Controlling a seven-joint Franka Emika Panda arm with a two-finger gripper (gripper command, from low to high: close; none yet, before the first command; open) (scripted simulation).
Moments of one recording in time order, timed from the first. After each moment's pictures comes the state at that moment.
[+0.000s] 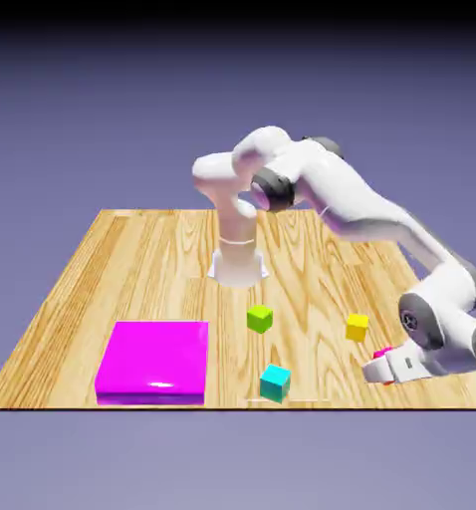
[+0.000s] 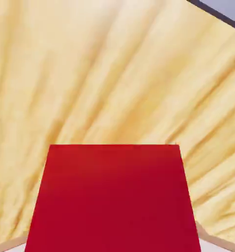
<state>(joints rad) 0.35 1.08 0.37 -1.09 -0.17 1.32 1.03</state>
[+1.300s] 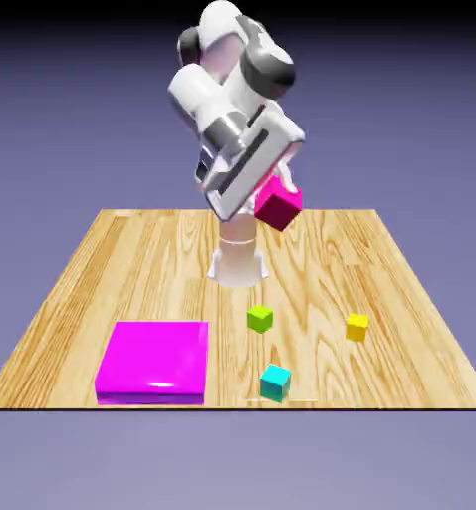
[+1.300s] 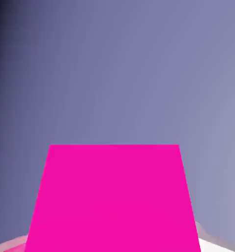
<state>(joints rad) 0.73 -0.31 -0.71 -2.22 1.05 2.68 0.72</state>
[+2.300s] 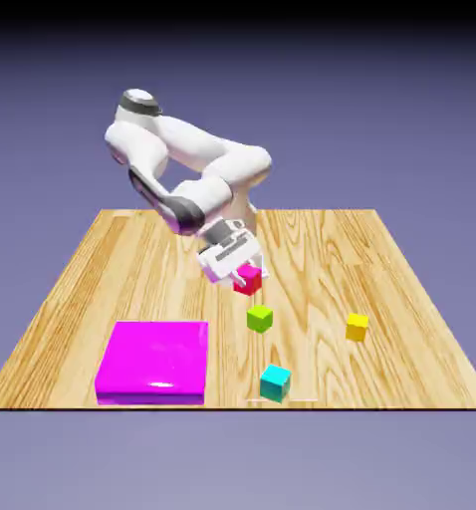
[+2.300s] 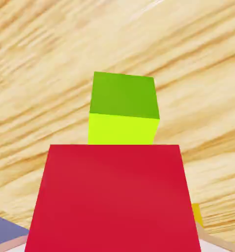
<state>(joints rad) 1.06 -1.18 -1.52 -3.01 1.94 3.53 0.48</state>
